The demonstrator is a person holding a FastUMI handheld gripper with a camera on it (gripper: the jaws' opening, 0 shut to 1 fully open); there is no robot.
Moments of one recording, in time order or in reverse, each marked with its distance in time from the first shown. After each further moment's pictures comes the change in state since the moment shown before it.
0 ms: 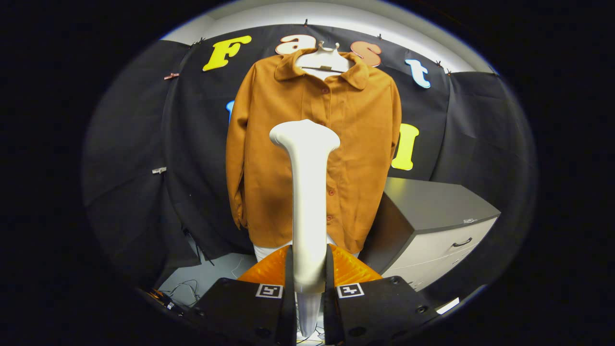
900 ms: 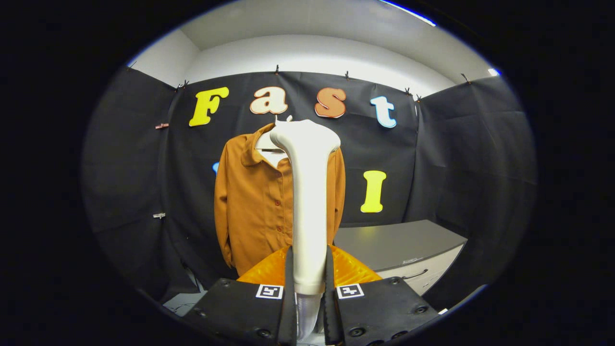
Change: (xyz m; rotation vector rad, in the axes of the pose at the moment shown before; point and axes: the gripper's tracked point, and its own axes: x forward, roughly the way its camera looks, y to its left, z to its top) arm -0.109 -0.113 0.128 0.067 -0.249 -0.042
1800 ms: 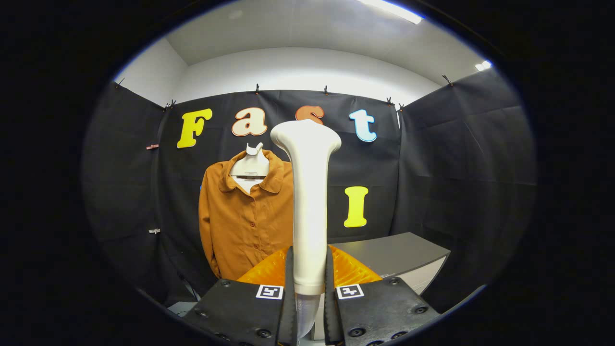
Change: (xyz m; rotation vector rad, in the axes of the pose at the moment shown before) arm -0.014 -0.082 0.039 0.042 -0.077 -0.039
